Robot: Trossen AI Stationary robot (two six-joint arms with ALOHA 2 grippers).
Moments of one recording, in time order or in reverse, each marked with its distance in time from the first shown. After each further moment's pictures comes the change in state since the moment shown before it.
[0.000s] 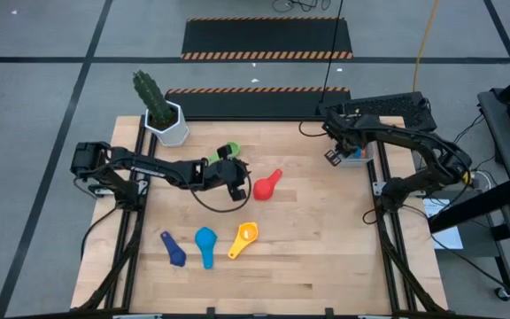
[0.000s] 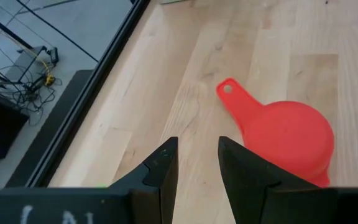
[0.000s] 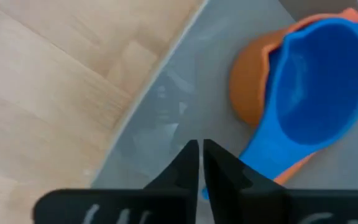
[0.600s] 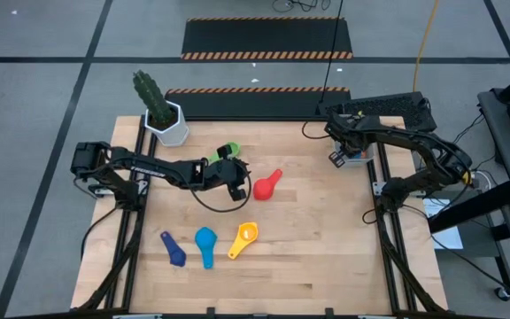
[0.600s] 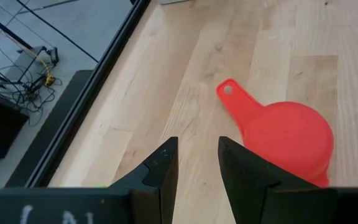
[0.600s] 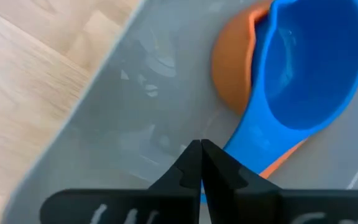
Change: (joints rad) left arm 0.001 0.000 0.000 0.002 0.000 -0.002; right arm -0.024 0.000 -0.058 0.017 0.055 -0.013
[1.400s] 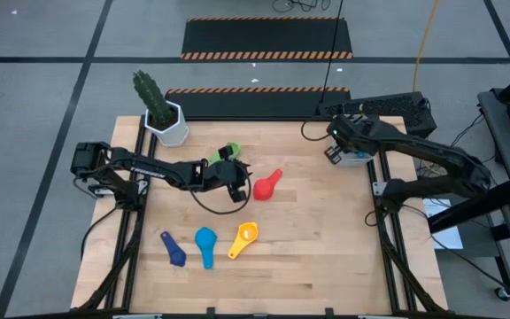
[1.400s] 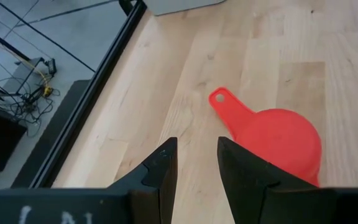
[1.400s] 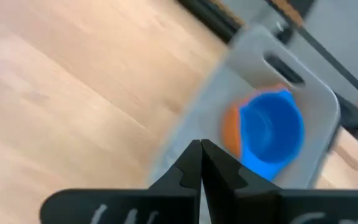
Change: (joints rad) left arm -0.015 0.000 0.000 0.026 0.003 0.033; right arm 0.238 -0.248 0.111 -0.022 0.038 0.138
